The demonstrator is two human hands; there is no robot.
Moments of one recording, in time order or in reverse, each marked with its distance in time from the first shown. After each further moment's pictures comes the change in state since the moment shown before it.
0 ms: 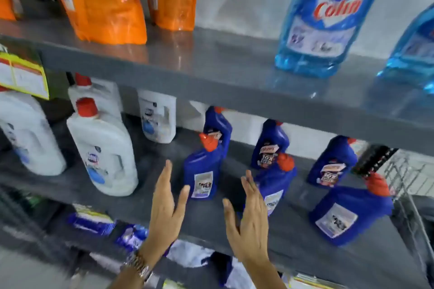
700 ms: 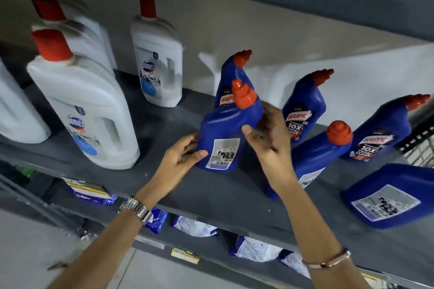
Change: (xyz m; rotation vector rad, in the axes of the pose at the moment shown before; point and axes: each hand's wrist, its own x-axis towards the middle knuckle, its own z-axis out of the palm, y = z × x) left_hand 0.052 -0.071 0.007 -0.466 -0.396 -0.235; right_hand 0.091 -0.002 0.030 0.686 -0.215 0.222
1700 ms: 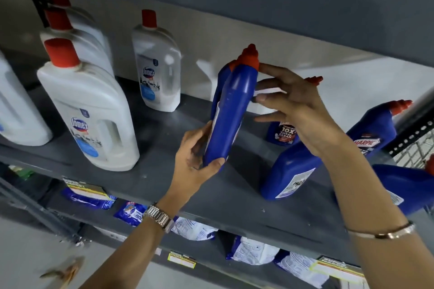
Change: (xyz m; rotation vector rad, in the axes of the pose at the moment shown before) left_hand -0.011 0.036 0.046 -0.118 0.152 0.300; right_hand 0.038 -0.086 -0.037 -0.079 -0.220 0.114
